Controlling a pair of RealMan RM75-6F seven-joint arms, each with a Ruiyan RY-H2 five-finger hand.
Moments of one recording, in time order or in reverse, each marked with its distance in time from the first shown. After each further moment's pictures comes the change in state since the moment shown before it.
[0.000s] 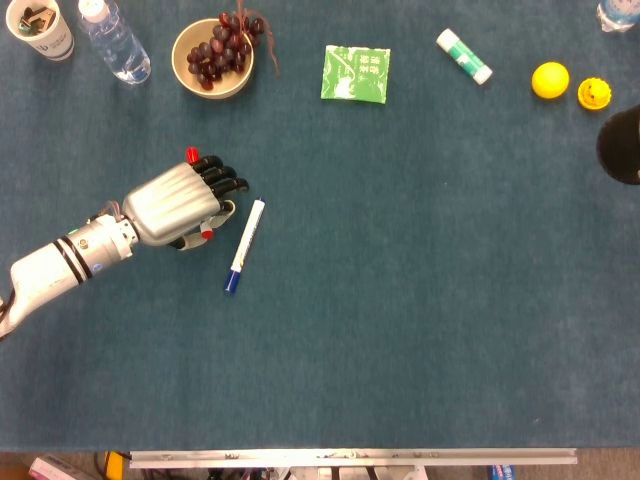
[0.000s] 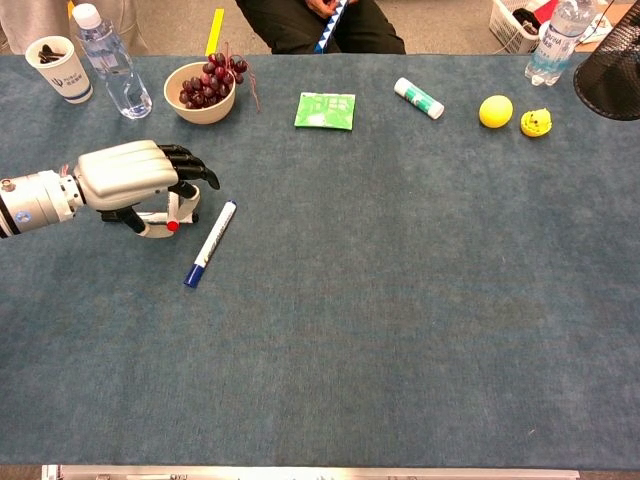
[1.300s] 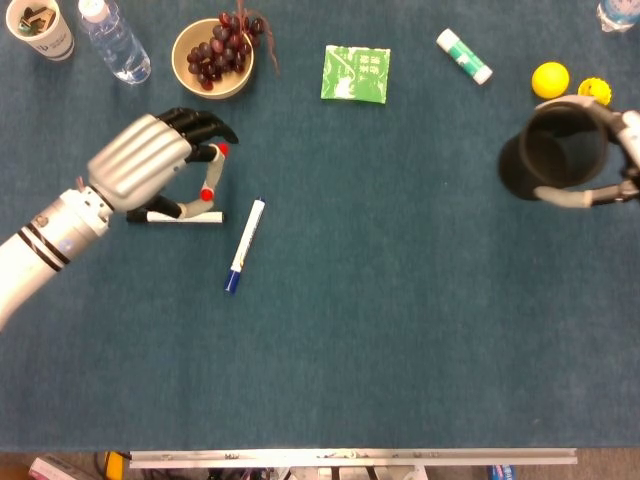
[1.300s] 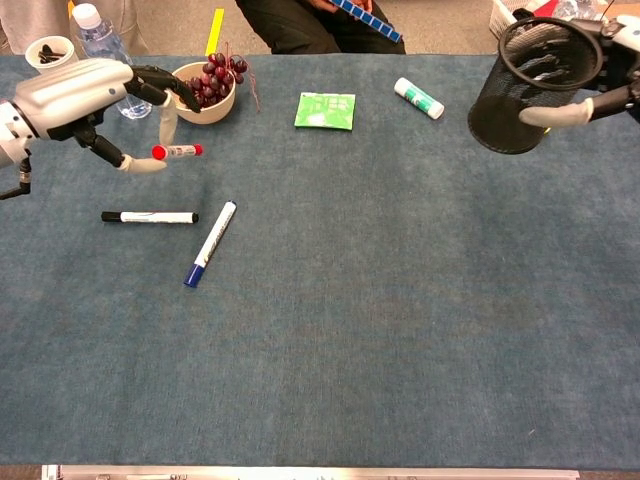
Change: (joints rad) left arm -0.016 0.328 -0.163 -0.567 -0.174 -0.042 -0.086; right arm 0.153 -0.143 -0.003 0.021 -0.037 -0.150 -0.098
